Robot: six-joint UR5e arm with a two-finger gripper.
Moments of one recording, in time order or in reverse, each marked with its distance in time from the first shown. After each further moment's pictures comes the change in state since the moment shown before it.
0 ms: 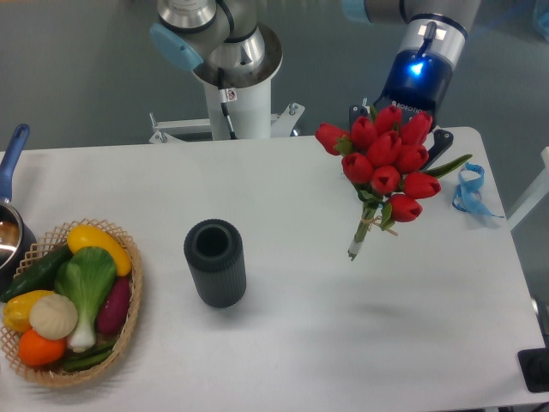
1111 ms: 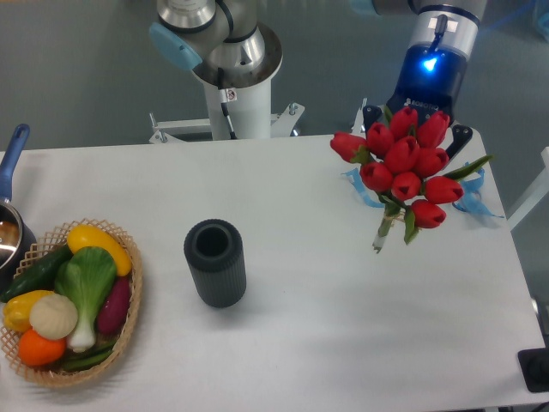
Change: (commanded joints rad) arm -0.066 0.001 0.068 -0.023 0.335 -0.029
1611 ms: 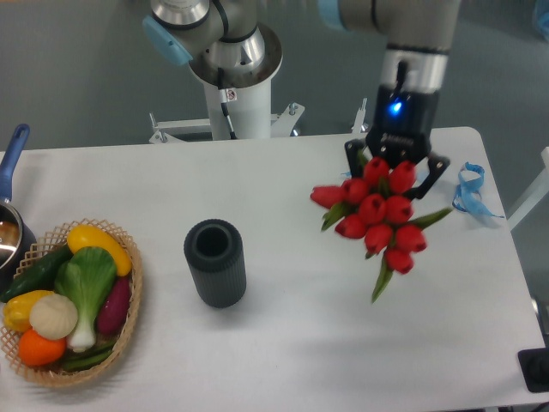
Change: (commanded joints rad) arm -0.190 -0.070 0.011 -0.055 0.479 0.097
